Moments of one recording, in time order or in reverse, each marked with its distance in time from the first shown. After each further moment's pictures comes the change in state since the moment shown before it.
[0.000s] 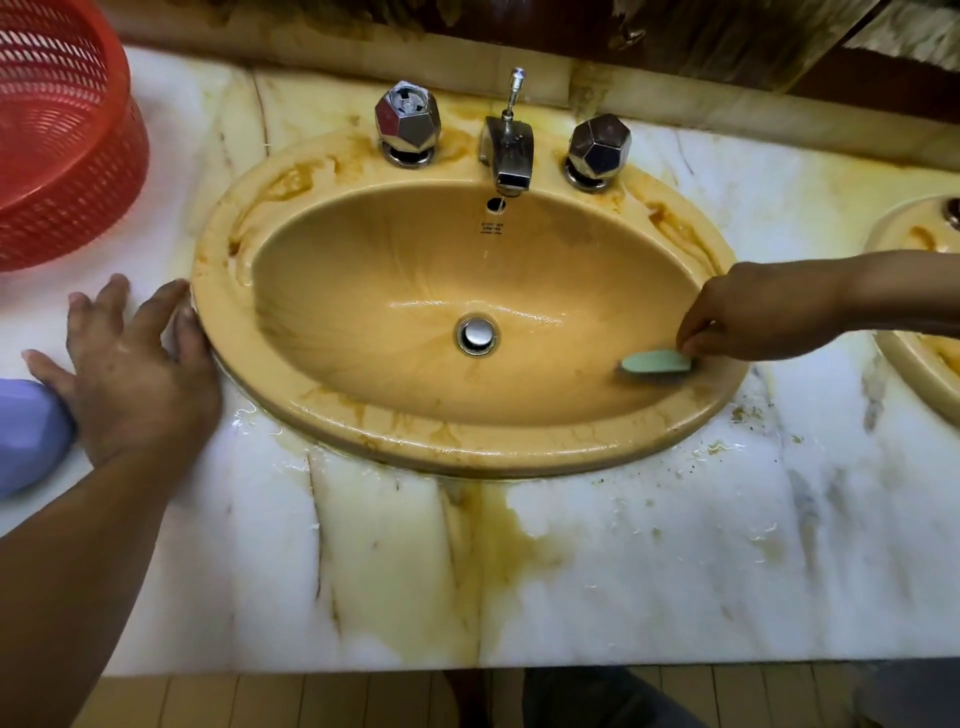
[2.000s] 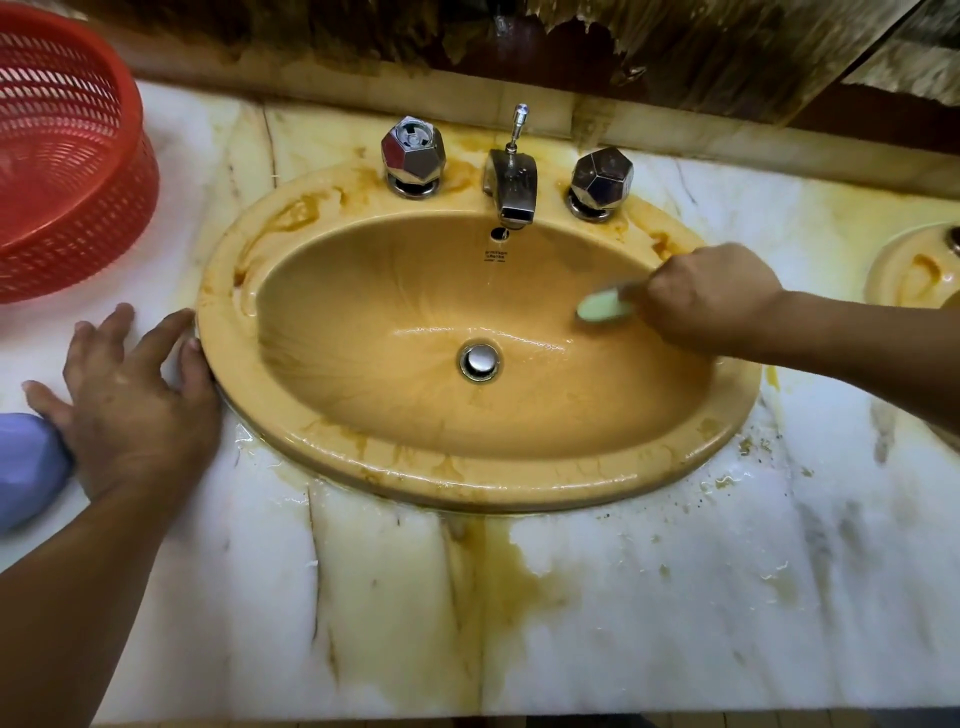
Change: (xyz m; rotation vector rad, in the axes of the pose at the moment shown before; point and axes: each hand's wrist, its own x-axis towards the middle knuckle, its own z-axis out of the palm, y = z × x) left_hand 0.003 -0.003 0.005 0.039 0.037 -0.017; right_hand 0.060 -0.007 0.005 -0.366 0.575 0.013
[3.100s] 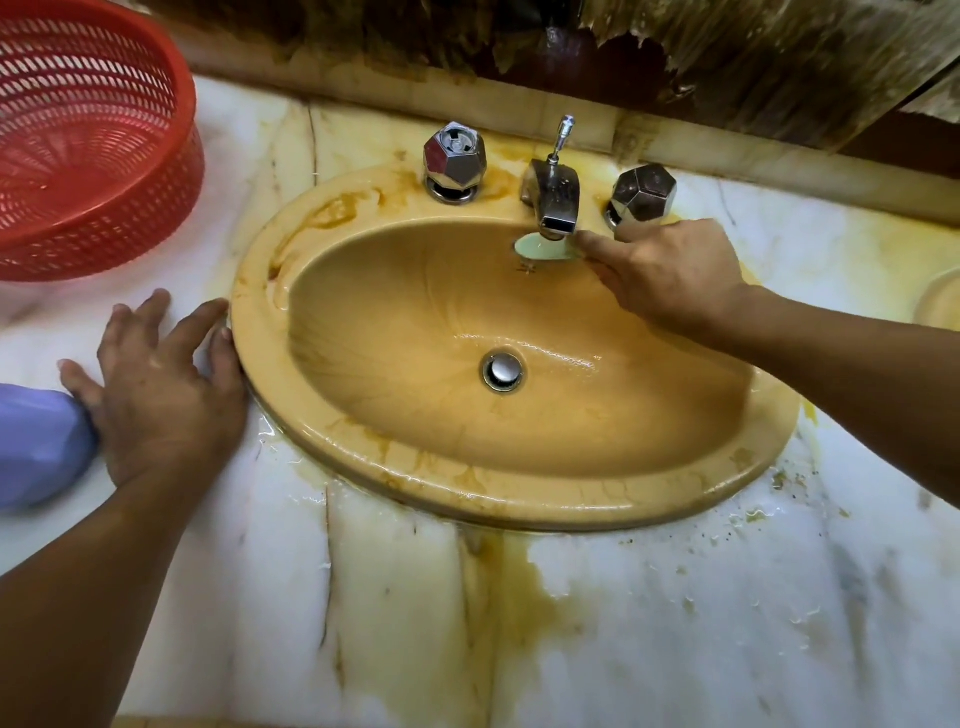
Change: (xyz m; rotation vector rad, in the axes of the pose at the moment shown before) left_hand -0.006 0.014 -0.010 -0.003 0.021 -0.040; right_hand 0.067 -0.020 0.001 0.084 0.449 -0.044
